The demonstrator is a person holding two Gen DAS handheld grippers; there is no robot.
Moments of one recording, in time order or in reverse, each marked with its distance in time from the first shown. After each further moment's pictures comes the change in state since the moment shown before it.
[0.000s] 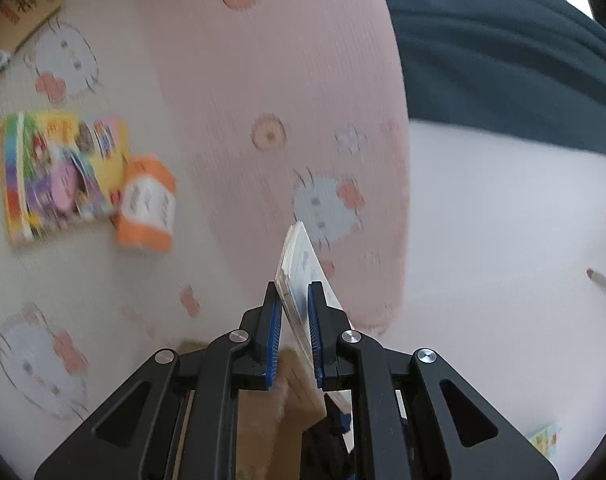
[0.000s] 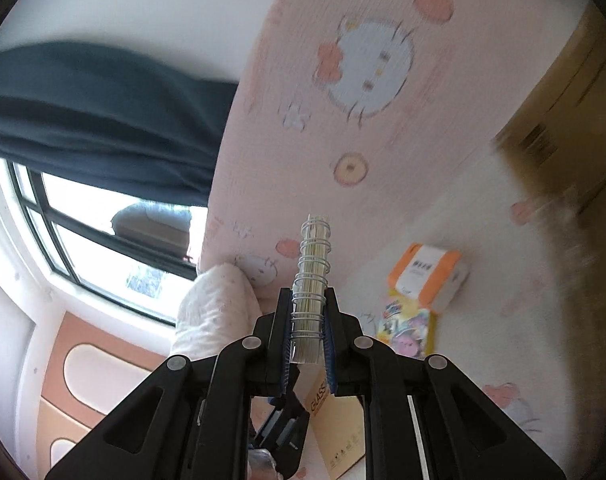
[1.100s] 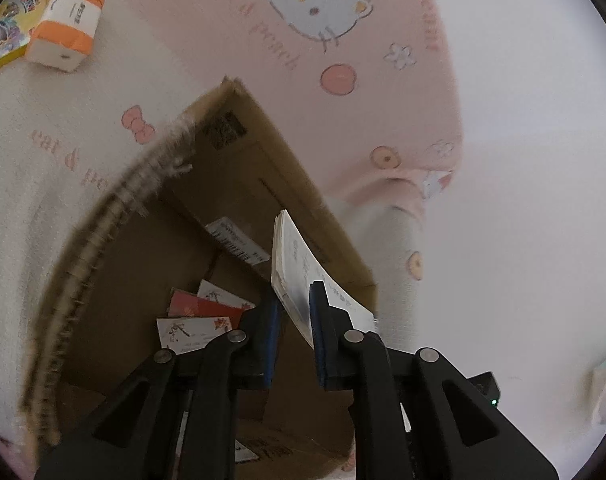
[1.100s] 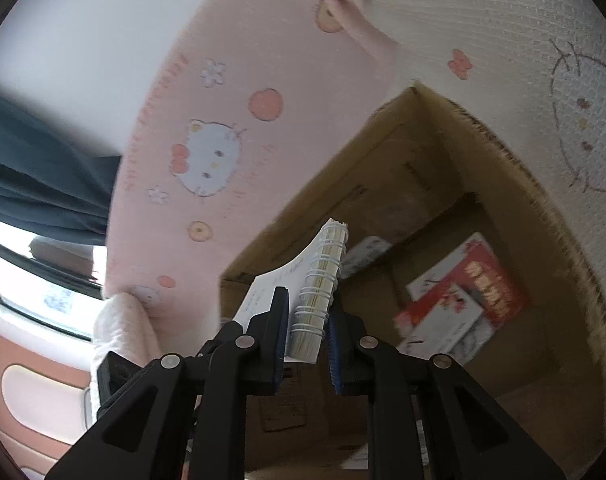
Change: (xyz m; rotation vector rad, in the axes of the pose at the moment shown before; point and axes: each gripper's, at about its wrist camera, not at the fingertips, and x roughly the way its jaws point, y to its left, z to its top) left arm 0.153 -0.049 -0.205 0.171 0.358 0.251; right arm -0.189 -0.102 0.118 0.005 0.019 -0.413
